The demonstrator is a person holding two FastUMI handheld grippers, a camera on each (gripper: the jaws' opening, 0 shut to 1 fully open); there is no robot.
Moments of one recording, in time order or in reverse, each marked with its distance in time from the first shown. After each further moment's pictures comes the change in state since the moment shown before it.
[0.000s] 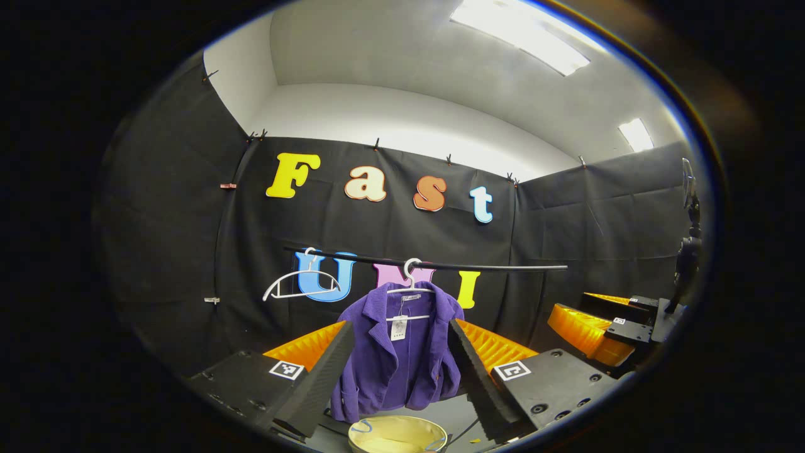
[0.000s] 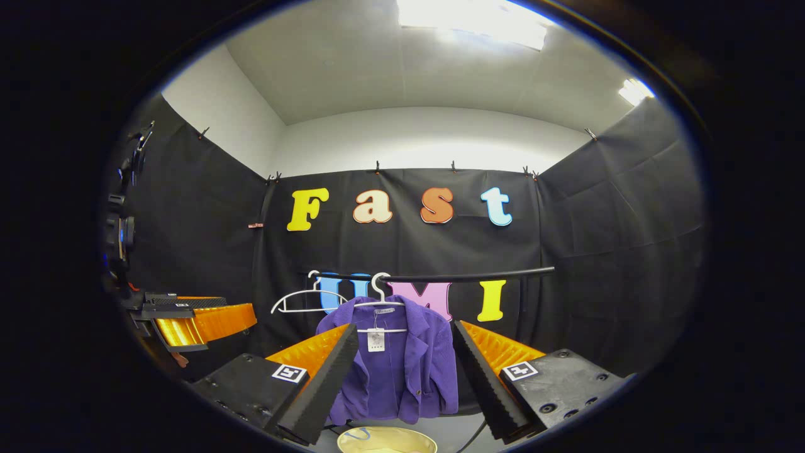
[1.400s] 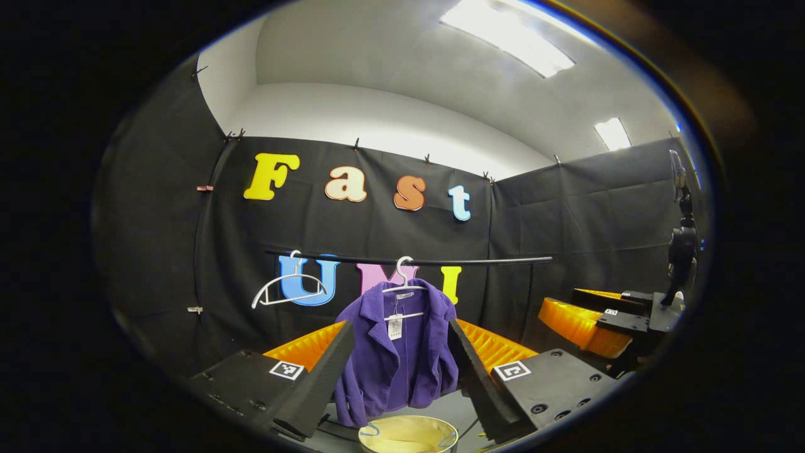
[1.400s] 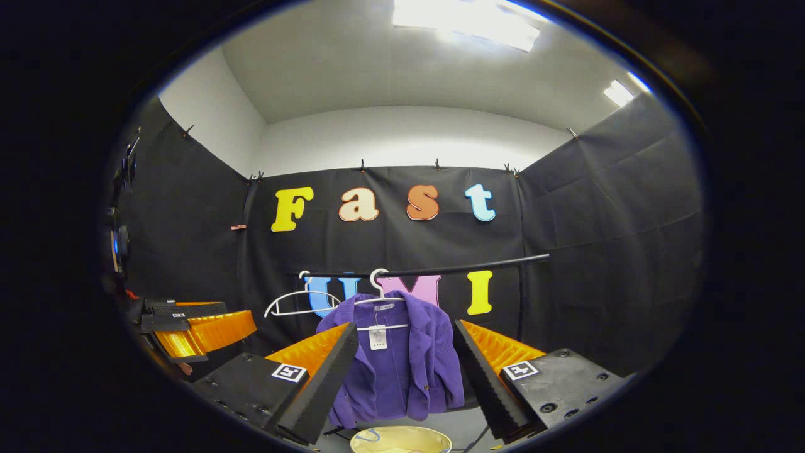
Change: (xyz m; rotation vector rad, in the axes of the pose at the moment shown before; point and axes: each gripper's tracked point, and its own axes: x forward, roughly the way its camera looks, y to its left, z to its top) left arm 0.005 0.025 -0.011 0.040 0.006 -0.148; right arm 0.000 0.038 -0.015 0.009 0.006 -0.120
